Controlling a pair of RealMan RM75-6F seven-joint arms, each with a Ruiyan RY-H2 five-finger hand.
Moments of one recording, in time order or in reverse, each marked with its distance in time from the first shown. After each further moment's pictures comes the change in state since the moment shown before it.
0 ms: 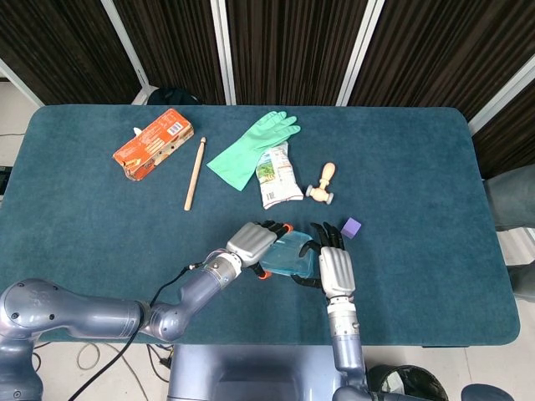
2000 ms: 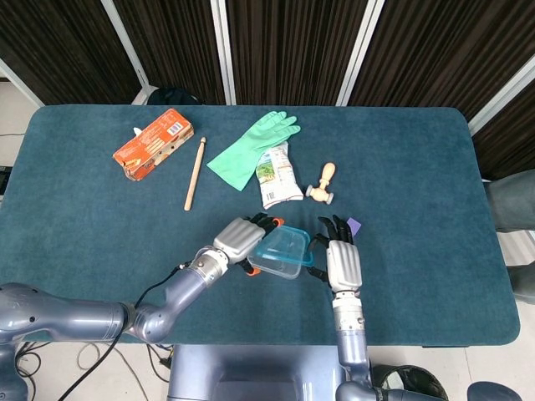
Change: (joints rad) left arm 0.087 0.052 0.008 -0.024 0.124 0.051 -0.054; right arm 0.014 0.031 0.027 -0.035 0.017 0.012 -0.023
